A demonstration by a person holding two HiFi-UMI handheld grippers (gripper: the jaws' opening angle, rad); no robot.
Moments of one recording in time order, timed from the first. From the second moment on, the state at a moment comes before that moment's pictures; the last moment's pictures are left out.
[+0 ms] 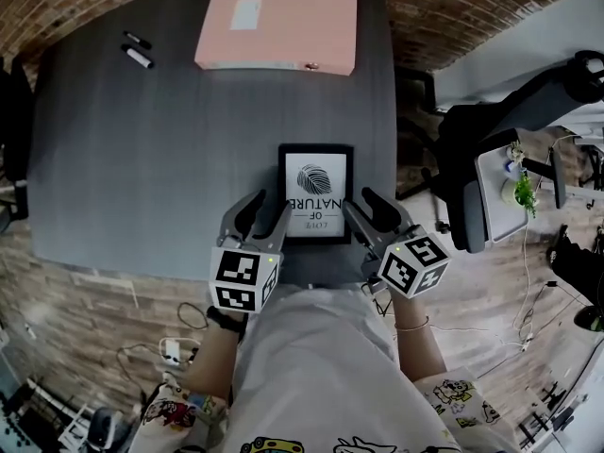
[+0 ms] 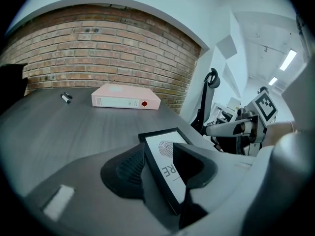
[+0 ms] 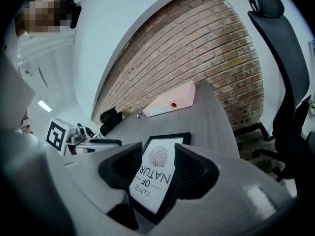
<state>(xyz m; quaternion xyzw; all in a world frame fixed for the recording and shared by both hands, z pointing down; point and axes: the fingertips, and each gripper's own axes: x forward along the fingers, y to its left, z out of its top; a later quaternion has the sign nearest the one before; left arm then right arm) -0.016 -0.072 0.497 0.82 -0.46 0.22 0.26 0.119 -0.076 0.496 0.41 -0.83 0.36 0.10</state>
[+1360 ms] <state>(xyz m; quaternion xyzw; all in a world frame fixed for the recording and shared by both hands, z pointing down) -0.010 -0.078 0.555 0.78 -0.49 0.25 0.31 0.123 -0.068 0.517 0.41 -0.81 0.42 0.09</state>
